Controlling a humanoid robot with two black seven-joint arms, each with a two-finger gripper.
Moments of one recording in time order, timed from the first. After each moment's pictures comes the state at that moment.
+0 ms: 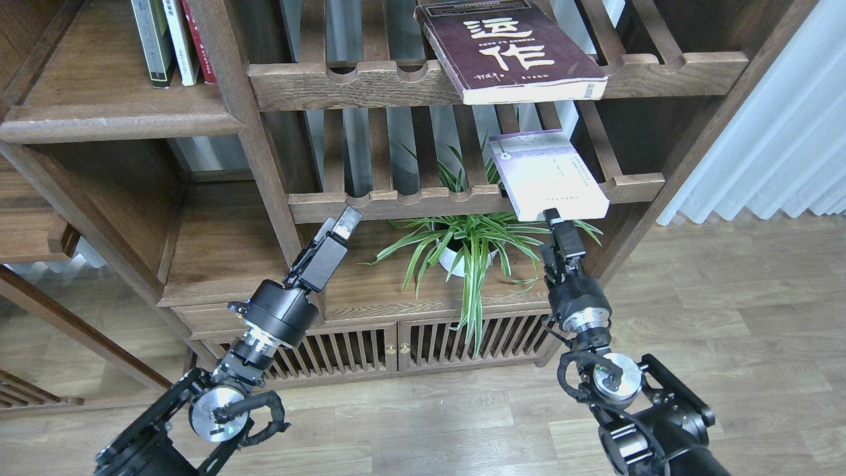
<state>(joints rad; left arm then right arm) -0.16 0.00 -0.97 -1.20 0.31 -0.49 -0.26 0.27 0.02 1.18 0.79 0.22 0.47 0.17</state>
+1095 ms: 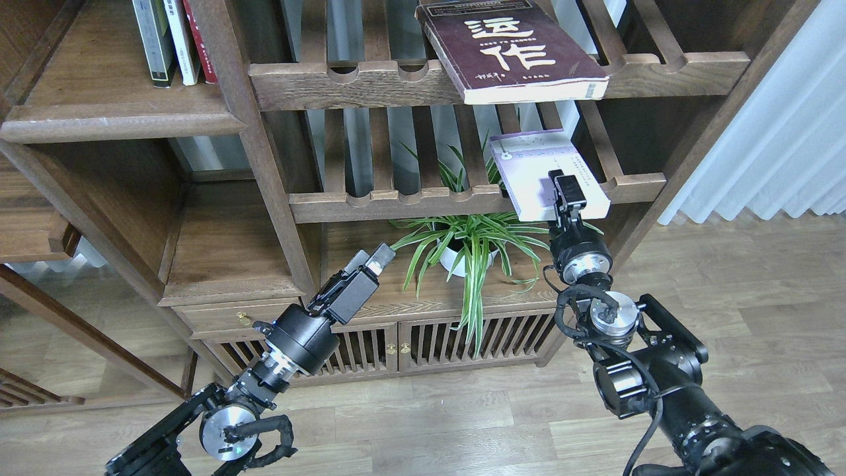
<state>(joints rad) -0.17 0.02 -0.86 -1.19 0.31 -0.49 -0.23 0.46 0.02 1.19 0.70 0.28 0.24 0.17</state>
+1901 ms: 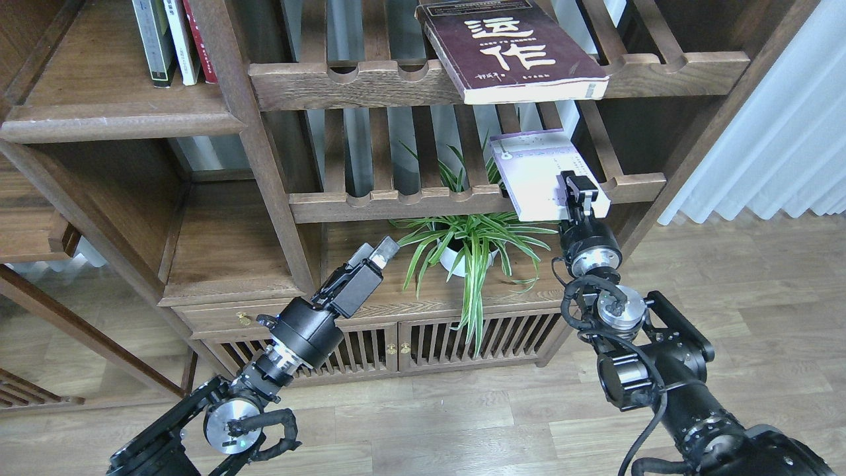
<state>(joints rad) -0.19 0.01 -0.87 -1.19 0.31 -0.49 -0.22 0.46 0.02 1.25 0.71 0.33 0.24 0.18</state>
